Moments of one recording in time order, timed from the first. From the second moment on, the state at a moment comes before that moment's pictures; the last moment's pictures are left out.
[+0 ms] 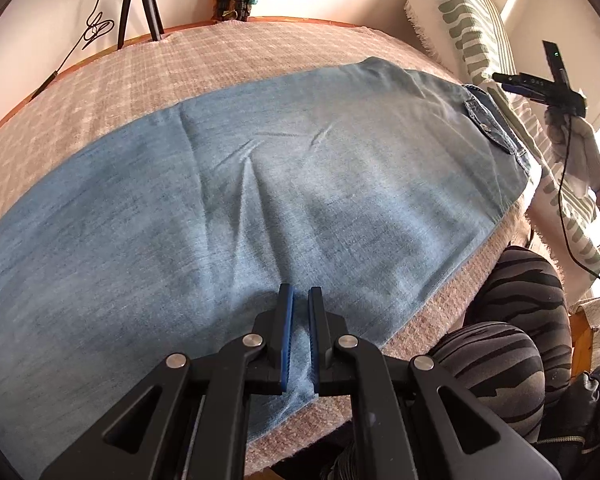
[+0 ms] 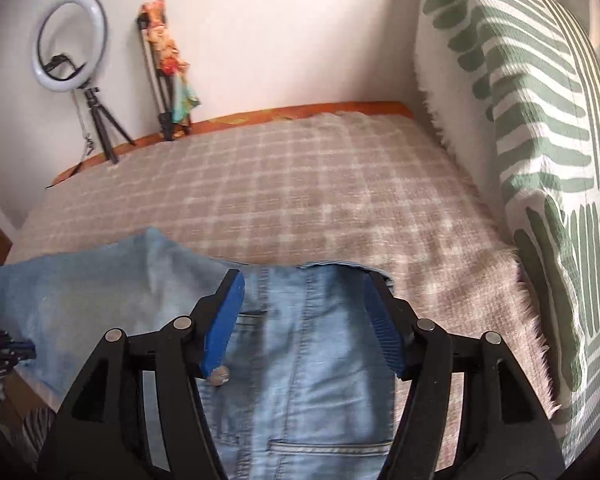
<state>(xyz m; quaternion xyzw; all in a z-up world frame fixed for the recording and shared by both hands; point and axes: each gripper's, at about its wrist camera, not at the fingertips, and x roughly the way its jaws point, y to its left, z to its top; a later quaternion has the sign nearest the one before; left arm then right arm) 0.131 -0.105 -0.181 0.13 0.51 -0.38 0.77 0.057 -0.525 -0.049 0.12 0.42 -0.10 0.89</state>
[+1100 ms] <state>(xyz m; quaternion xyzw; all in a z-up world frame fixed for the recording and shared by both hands) 0.079 0.158 -0.135 -0.06 0.43 -0.08 0.90 0.190 -0.059 -0.045 -0.02 0.45 0.32 0.83</state>
